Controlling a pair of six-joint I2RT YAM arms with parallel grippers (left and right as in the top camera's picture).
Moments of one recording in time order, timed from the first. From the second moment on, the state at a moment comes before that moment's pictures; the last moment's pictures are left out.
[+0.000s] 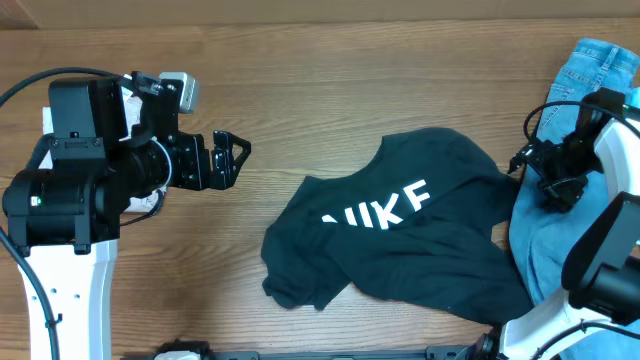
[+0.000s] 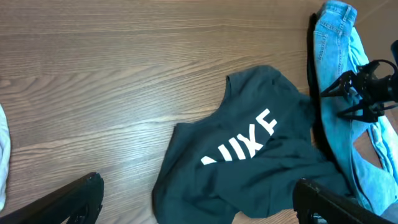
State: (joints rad) left arm 0.01 1.27 1.61 -1.23 0.50 -0.02; right arm -0.41 1.89 1.43 -1.16 -0.18 0.41
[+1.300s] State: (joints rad) left arm 0.01 1.27 1.61 -1.30 0.41 0.06; right arm -0.85 1.54 1.45 -0.92 -0.02 0.67
